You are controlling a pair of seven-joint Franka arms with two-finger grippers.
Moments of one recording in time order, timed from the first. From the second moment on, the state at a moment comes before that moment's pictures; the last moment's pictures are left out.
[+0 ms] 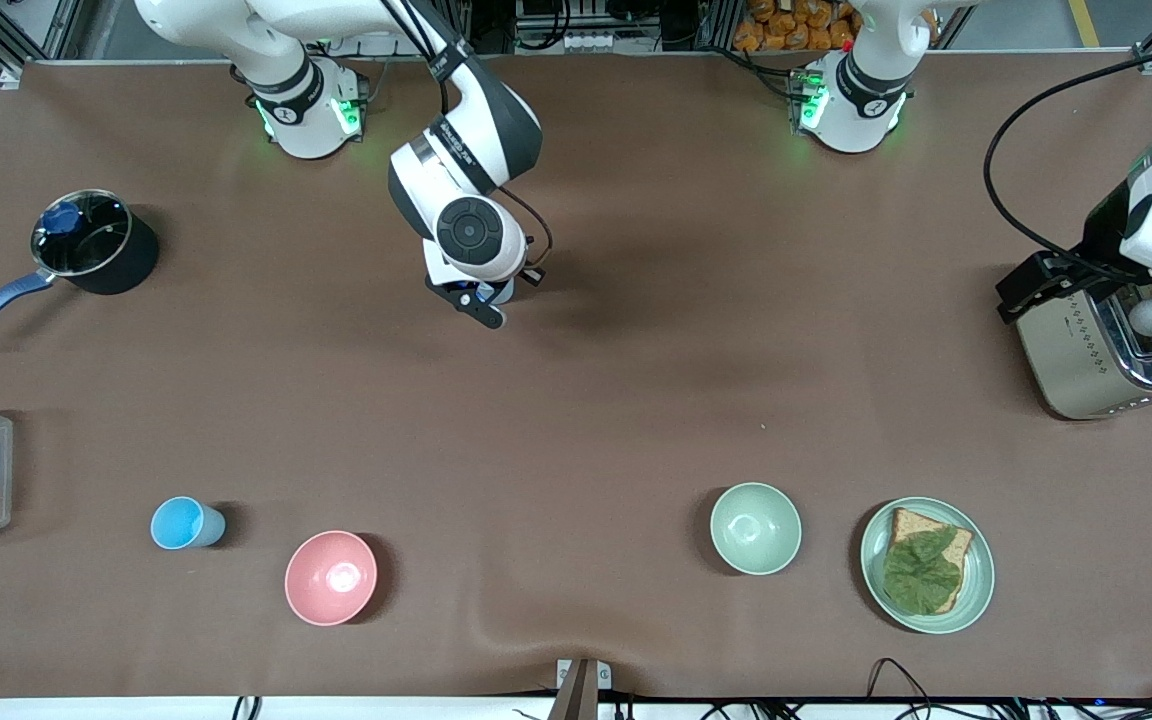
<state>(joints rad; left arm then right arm) 0.09 0.07 -0.23 -1.51 0.05 1.67 -0.36 0.75 0.41 -0.03 -1.82 0.29 1.91 1.17</state>
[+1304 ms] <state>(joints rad) 0.17 0.04 -0.22 -1.52 0.04 1.64 -0.24 0.09 0.07 -0.07 -1.70 0.05 1.58 0.15</state>
